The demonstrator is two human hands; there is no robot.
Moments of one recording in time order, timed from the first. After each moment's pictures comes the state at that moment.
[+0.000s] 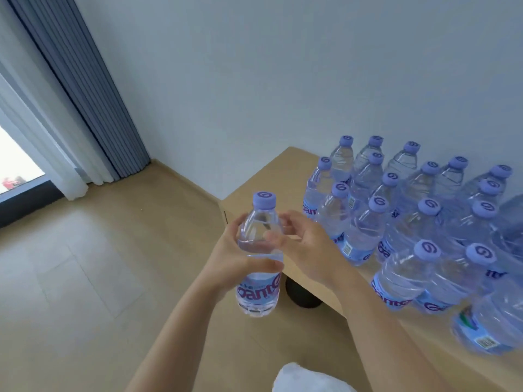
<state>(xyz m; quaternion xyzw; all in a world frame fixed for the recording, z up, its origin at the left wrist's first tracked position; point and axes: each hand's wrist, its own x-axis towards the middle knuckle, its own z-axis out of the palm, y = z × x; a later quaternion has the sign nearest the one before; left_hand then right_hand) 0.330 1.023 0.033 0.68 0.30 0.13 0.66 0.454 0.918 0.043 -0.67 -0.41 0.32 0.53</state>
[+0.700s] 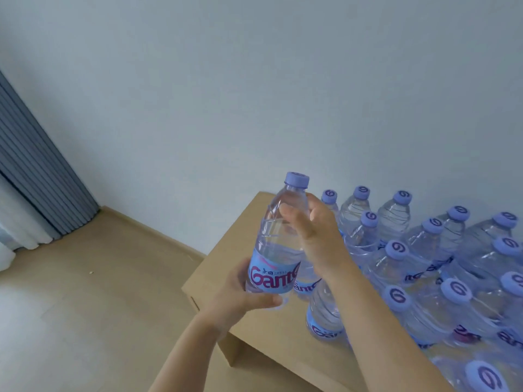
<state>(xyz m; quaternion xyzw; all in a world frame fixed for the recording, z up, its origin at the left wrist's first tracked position) 0.469 1.134 0.013 0.68 0.16 0.03 0.71 0.600 1.033 0.074 -0.63 -0.28 0.19 0.70</state>
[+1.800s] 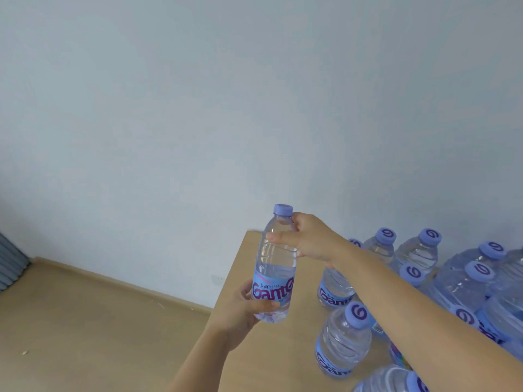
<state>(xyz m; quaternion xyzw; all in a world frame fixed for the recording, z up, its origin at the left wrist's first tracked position) 0.601 1.266 -0.051 0.55 0.15 -0.08 0.82 0.732 1.138 0.055 -0.77 -0.22 0.28 0.52</state>
